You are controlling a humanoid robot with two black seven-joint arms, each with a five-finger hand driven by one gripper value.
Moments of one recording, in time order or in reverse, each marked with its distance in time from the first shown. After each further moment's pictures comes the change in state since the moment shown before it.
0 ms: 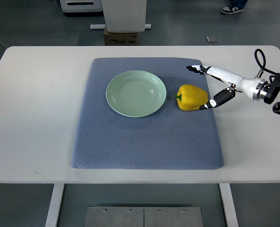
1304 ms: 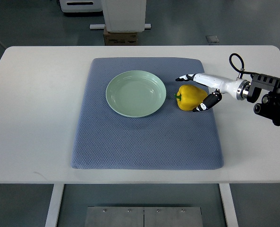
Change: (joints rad) left arm 0.000 0.000 0.000 0.000 0.000 0.000 0.000; right arm 0.035 0.194 -0.201 -0.198 -0.001 -0.048 0.000
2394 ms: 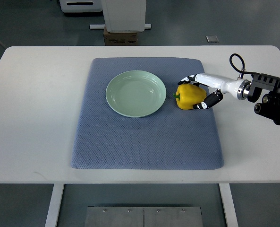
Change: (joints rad) left arm 0.000 0.000 0.000 0.000 0.000 0.000 0.000; right arm -0.003 0.008 -0.018 -0.029 0.001 -0.001 0.000
